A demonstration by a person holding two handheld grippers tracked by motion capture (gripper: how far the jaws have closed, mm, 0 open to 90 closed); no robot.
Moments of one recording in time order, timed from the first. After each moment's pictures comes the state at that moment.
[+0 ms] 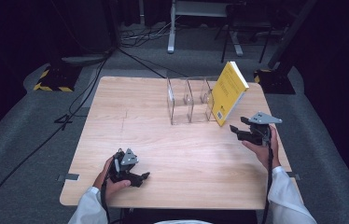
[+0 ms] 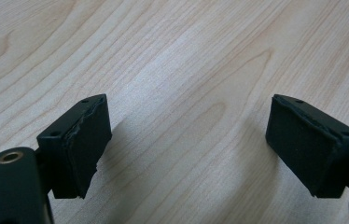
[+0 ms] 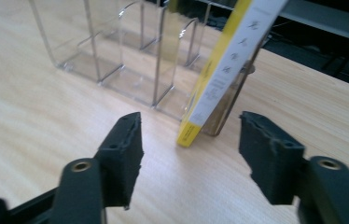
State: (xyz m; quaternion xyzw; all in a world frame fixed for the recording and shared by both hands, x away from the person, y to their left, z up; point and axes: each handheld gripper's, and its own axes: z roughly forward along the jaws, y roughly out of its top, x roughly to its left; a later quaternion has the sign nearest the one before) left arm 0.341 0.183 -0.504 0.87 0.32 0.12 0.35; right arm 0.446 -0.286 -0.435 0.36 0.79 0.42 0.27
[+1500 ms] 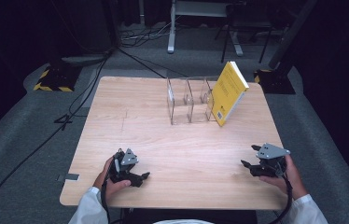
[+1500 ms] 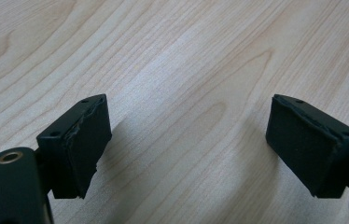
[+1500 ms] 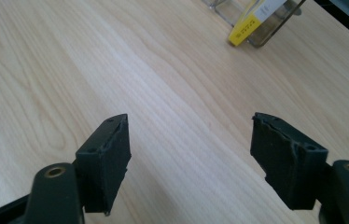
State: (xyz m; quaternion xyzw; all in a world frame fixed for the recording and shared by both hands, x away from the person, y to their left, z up) left arm 0.341 0.183 -0.504 0.87 0.33 0.12 0.35; right arm 0.358 -0.315 -0.455 0.26 0.87 0.32 0.27
